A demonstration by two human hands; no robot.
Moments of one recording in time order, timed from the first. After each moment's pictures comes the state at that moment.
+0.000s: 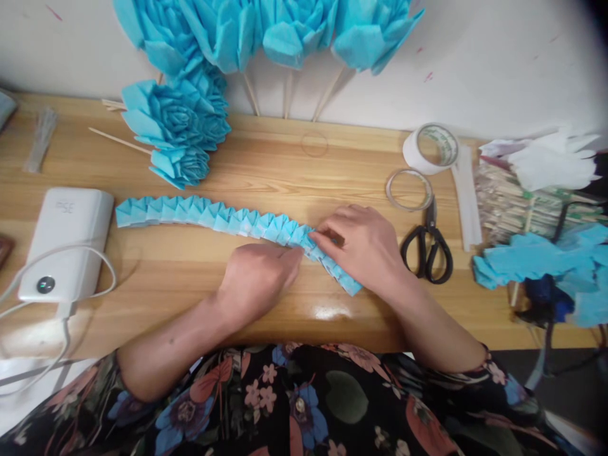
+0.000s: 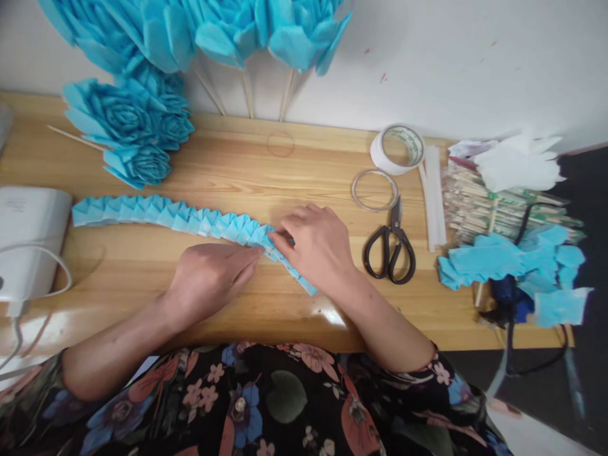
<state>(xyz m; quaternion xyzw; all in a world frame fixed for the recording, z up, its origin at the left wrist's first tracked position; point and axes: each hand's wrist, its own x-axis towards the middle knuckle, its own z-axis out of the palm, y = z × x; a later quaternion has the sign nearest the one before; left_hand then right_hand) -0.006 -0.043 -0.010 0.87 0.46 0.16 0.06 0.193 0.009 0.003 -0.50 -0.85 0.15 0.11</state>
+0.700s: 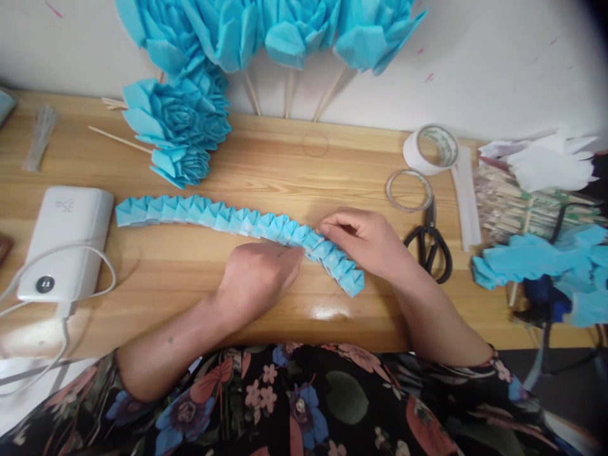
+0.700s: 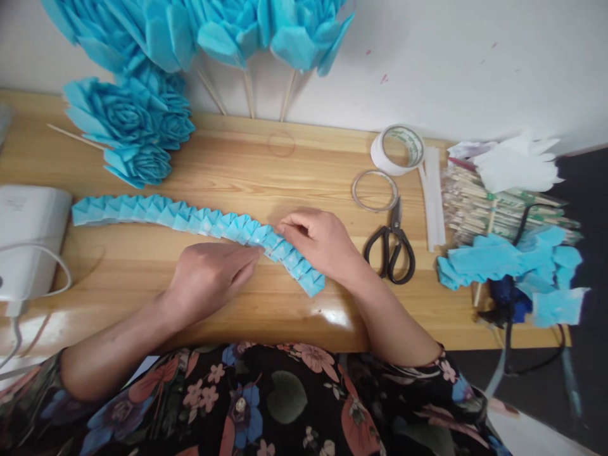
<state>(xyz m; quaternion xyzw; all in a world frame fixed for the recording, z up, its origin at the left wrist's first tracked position) -0.007 -0.042 -0.011 0.86 0.46 0.19 0.07 0.204 0.018 0.006 -0.51 -0.74 0.40 0.18</state>
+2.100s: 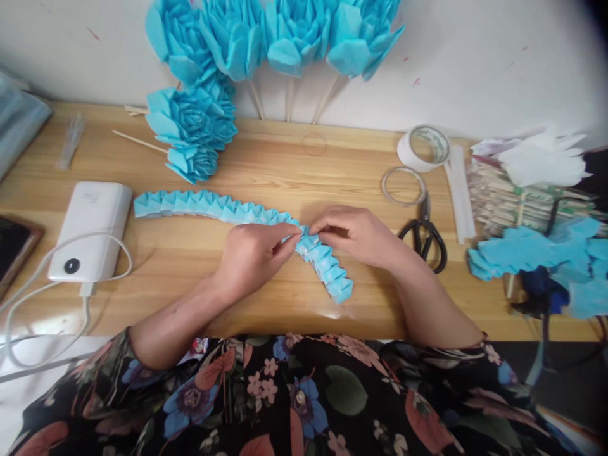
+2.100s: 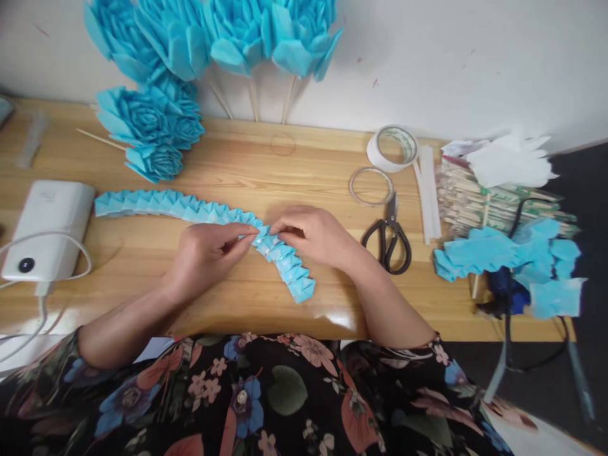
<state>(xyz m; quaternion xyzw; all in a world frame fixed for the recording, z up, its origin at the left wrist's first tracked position) -0.013 -0.038 -0.005 0.78 0.52 0.29 0.18 0.211 0.021 0.001 -0.37 -0.83 0.39 0.15</state>
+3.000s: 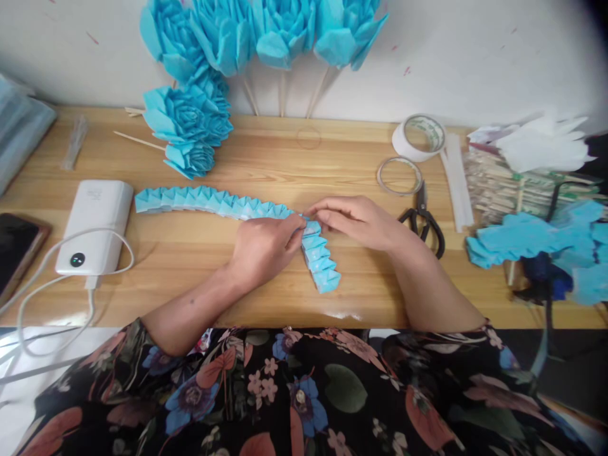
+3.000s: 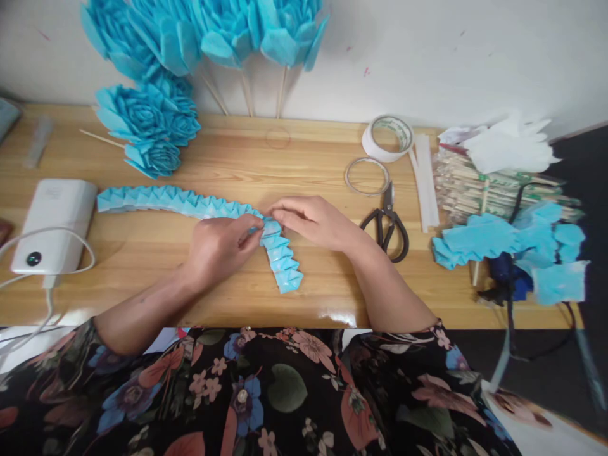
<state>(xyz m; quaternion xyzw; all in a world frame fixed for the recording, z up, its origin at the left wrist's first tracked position) 0.006 -0.037 -0.015 0.82 0.52 0.21 0.06 0.217 0.022 0.003 -0.39 -0.76 0.49 0.16</state>
